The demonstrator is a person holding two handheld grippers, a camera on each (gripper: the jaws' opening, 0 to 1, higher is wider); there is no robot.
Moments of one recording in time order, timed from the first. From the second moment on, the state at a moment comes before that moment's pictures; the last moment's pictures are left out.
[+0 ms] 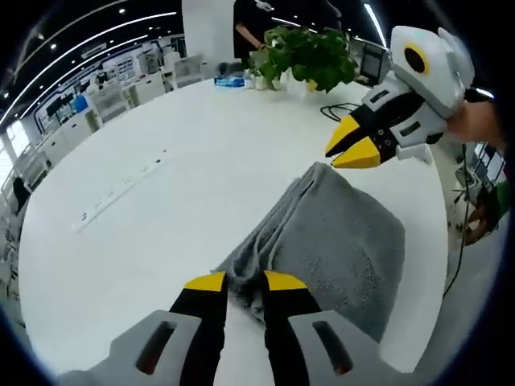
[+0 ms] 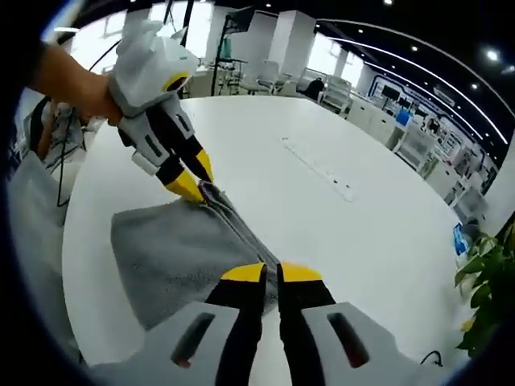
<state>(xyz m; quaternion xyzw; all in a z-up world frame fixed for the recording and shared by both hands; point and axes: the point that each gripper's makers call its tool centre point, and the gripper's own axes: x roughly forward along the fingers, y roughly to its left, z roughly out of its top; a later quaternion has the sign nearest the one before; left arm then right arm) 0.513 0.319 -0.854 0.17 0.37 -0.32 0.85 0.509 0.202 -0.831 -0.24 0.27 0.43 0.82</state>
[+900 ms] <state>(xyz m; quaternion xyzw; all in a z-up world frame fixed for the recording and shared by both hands) 0.500 0.305 -0.894 0.21 0.38 -0.35 0.83 0.519 0.185 -0.899 -0.22 0.36 0.43 0.80</state>
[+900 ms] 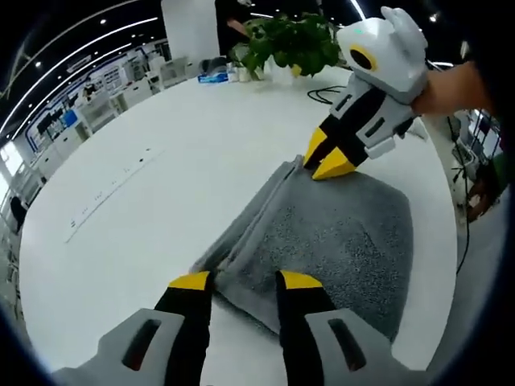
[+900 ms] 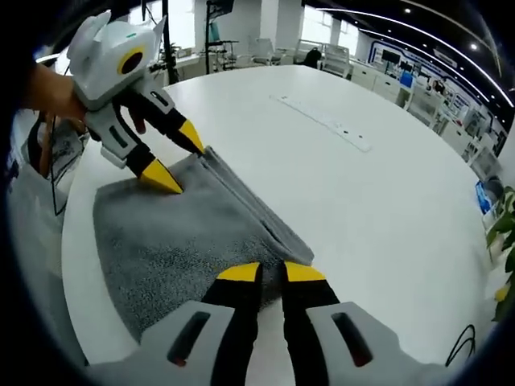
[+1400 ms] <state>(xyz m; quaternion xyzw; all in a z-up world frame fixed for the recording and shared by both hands) 0.492 0.306 -0.870 0.14 0.35 -0.33 0.87 0.503 0.185 -0.872 -0.18 0.31 0.43 0.83</state>
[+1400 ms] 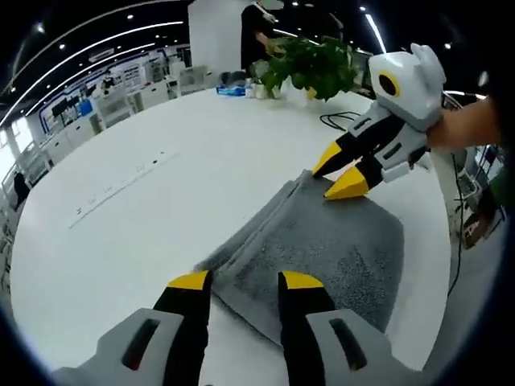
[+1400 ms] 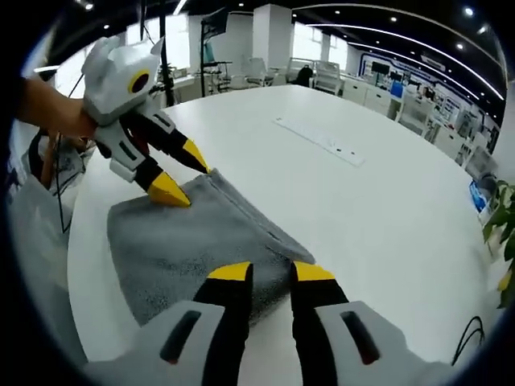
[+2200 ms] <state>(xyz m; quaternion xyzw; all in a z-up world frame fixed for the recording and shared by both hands) 0.421 0.298 -0.882 0.20 0.36 -0.42 0.81 0.423 0.181 -0.881 -0.21 0.32 0.49 0.78</state>
